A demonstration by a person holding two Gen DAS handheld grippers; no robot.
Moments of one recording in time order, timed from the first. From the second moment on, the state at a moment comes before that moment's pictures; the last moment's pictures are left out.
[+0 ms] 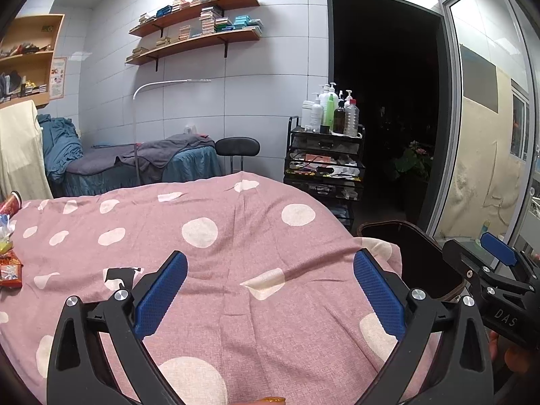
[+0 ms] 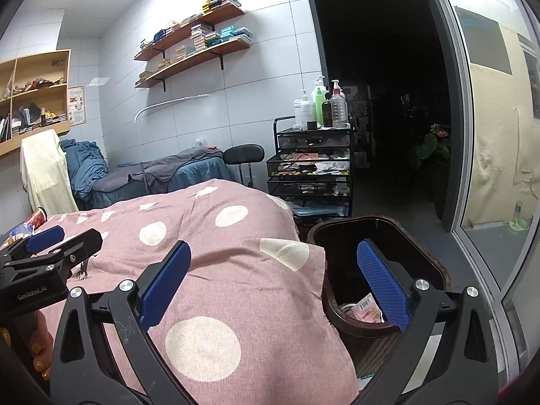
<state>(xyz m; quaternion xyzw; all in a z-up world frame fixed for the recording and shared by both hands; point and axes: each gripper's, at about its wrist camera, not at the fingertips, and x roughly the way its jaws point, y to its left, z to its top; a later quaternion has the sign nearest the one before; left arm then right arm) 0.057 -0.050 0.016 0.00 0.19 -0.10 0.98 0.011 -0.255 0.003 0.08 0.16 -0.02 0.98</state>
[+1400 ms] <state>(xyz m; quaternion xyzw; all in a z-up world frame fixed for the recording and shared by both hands) 0.057 -0.048 0.017 0.00 0.18 -0.10 0.98 0.013 -0.255 0.003 0.08 0.16 -0.02 0.98</state>
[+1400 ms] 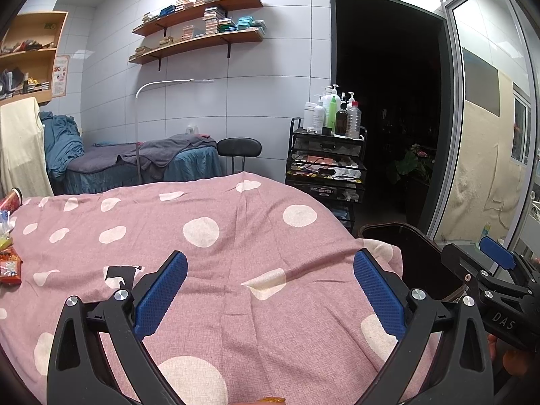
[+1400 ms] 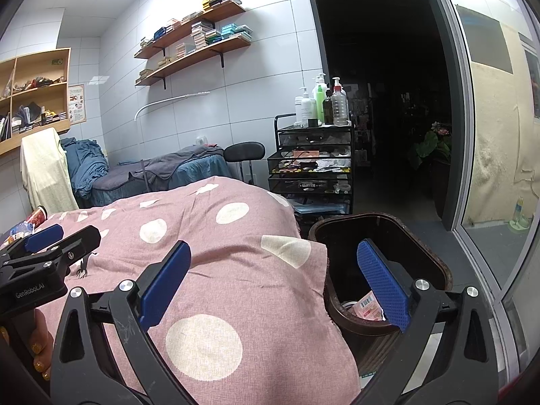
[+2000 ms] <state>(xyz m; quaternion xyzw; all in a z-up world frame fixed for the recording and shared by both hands) 0.057 -0.047 0.016 -0.01 0.19 -0.10 0.98 0.013 -0.255 0.003 0.08 0.16 -0.02 0.98</state>
